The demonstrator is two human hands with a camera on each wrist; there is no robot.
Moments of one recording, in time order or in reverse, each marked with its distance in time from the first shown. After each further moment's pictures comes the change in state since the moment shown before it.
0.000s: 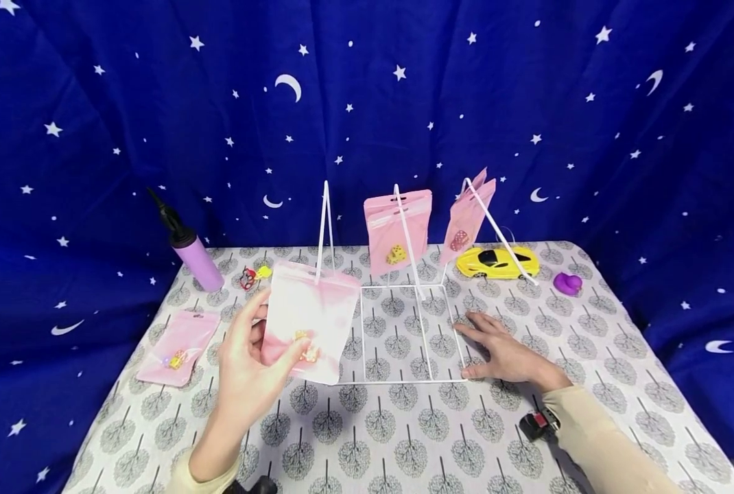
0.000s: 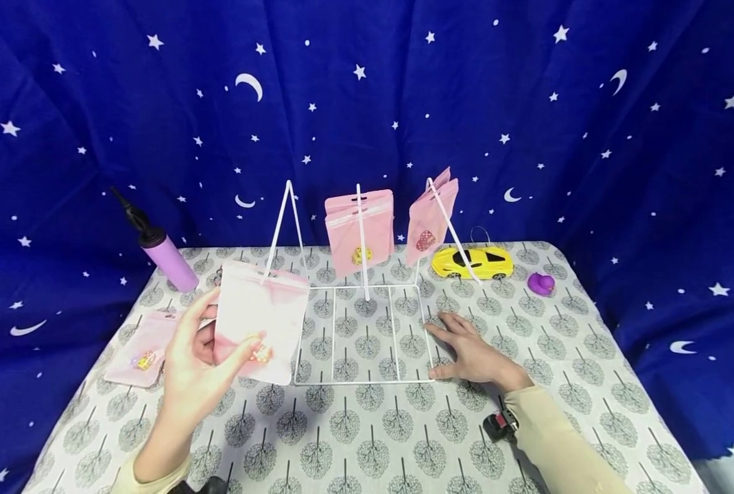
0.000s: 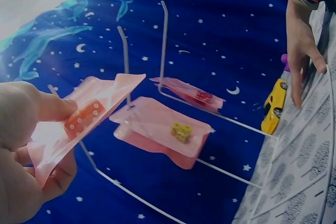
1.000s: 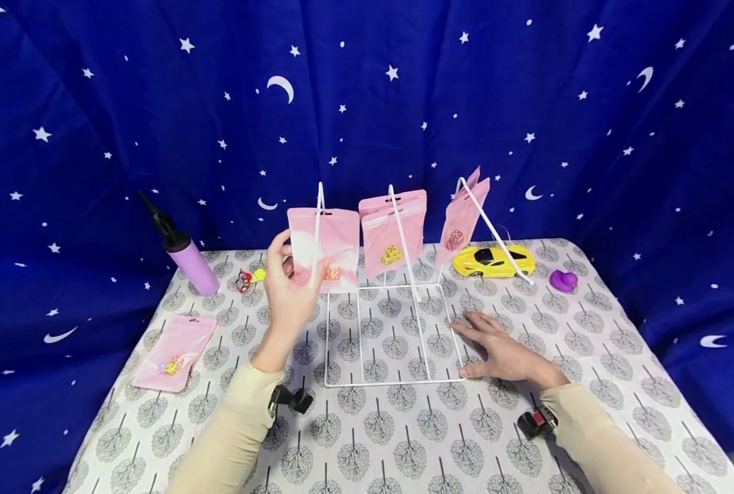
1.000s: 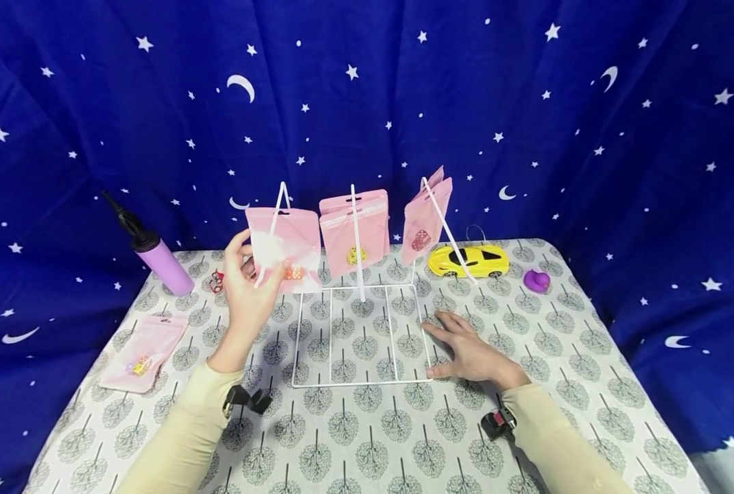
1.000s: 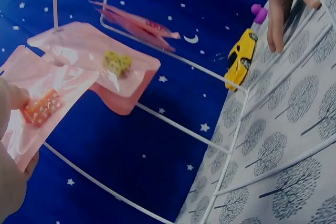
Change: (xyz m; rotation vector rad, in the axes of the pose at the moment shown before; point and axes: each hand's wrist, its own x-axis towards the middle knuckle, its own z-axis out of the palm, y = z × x) left_hand 0.078 -0.081 0.069 0.019 0.215 0.003; right_hand -0.002 -0.001 0.000 0.013 -0.012 0.026
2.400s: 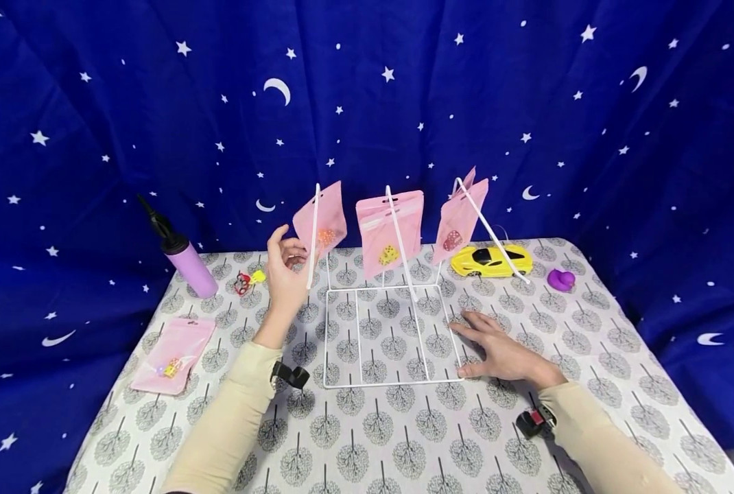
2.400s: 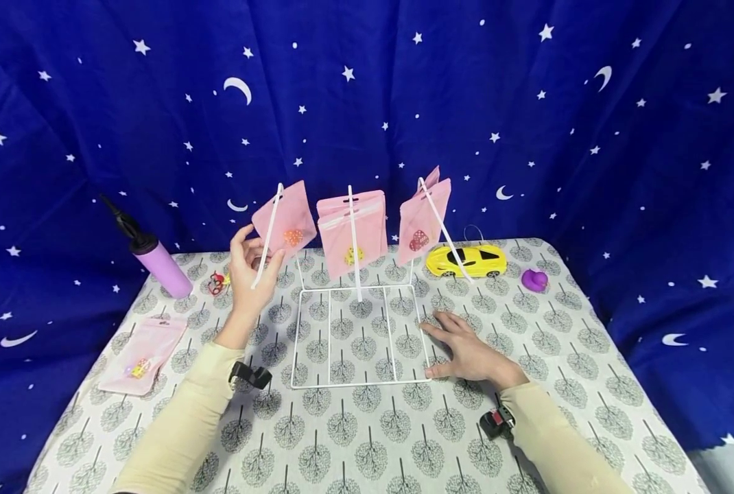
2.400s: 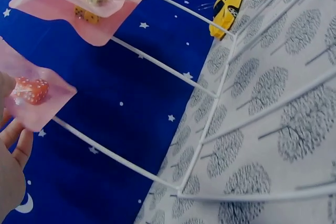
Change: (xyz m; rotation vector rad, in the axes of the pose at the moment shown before) left_hand 0.017 -0.058 0.009 -0.120 -0.050 -0.026; right_hand 0.000 0.001 0.001 0.002 0.003 -0.001
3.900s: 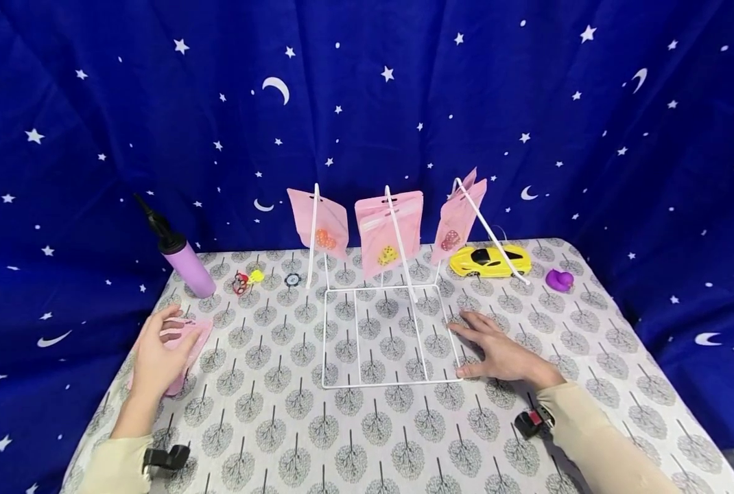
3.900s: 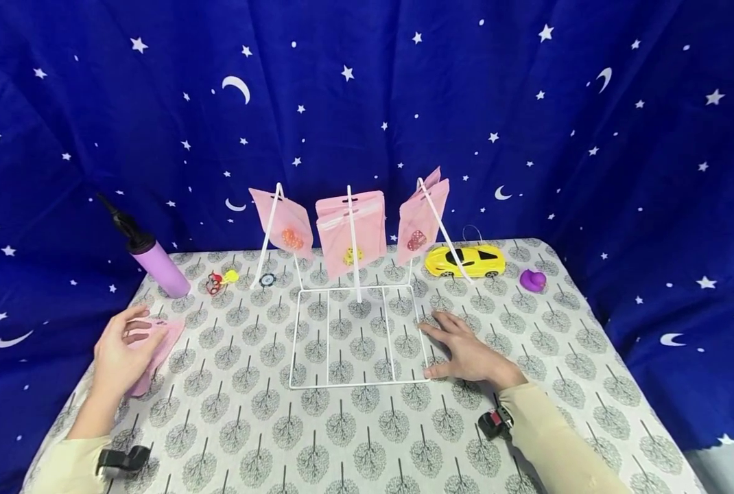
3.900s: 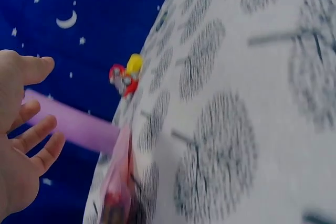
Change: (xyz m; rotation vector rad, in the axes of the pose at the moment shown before) left_hand -0.066 -0.013 -0.221 0.577 -0.076 -0.230; right_hand -0.001 0.000 -0.001 0.002 0.013 -0.019
